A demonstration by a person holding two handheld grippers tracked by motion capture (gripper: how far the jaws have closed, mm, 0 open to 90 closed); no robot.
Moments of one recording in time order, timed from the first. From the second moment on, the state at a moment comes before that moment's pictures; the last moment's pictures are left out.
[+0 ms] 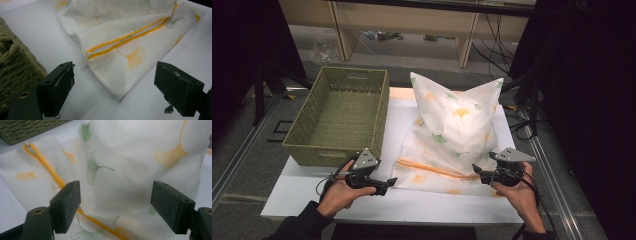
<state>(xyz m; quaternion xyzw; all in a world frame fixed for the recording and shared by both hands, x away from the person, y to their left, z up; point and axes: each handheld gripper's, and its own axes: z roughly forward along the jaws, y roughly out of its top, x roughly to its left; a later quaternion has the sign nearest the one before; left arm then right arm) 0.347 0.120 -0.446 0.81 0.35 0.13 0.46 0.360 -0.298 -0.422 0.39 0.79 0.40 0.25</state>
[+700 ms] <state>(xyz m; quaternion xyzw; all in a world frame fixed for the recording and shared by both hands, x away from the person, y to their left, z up) 0.331 0.146 -0.455 0.81 0.35 0.14 0.45 0.335 -0.284 -0.436 0.38 0.81 0.40 0.22</state>
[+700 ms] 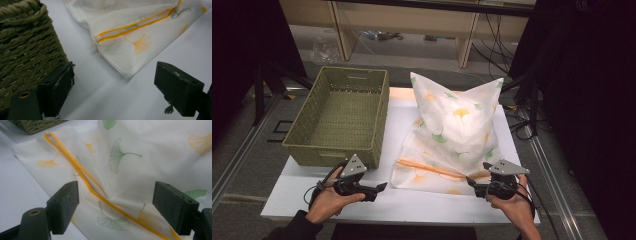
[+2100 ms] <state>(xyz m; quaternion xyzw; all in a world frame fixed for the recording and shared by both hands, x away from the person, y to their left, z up) 0.308 0.146 -0.458 0.80 0.36 0.16 0.46 0.297 -0.283 -0.448 0.35 0.82 0.40 0.21</state>
